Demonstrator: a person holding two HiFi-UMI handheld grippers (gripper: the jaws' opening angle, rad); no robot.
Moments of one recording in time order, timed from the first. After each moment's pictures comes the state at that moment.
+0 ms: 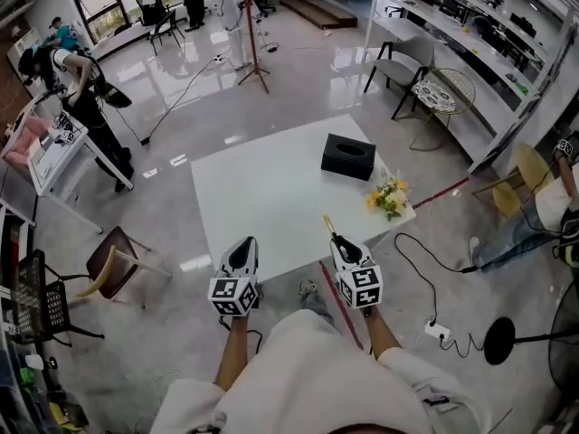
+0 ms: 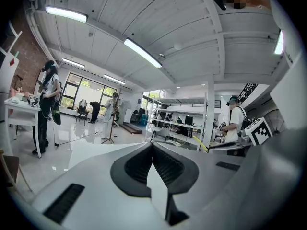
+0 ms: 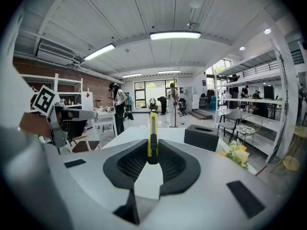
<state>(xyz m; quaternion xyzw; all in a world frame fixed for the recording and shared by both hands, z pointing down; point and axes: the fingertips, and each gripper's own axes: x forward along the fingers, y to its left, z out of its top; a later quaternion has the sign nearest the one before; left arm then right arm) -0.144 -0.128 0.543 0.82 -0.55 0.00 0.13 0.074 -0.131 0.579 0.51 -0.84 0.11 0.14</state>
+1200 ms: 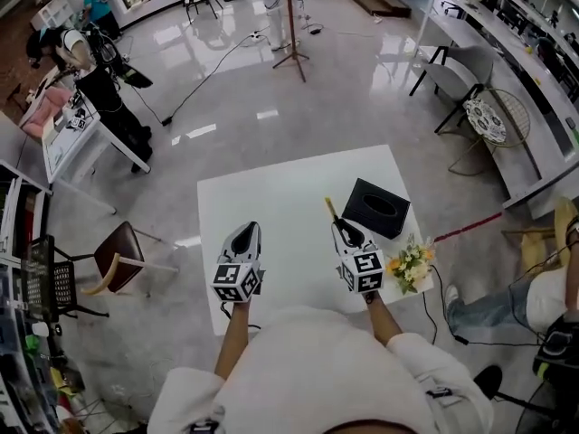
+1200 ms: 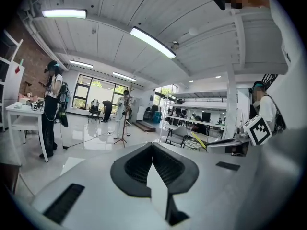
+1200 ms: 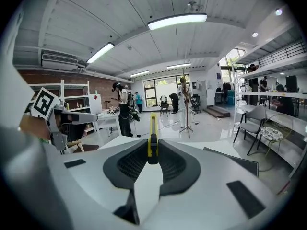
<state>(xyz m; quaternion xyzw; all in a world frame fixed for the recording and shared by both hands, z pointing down) -0.162 -0.343 0.543 0.77 -0.62 0.03 0.14 0.043 -0.385 0.580 0.42 -0.89 0.13 0.14</state>
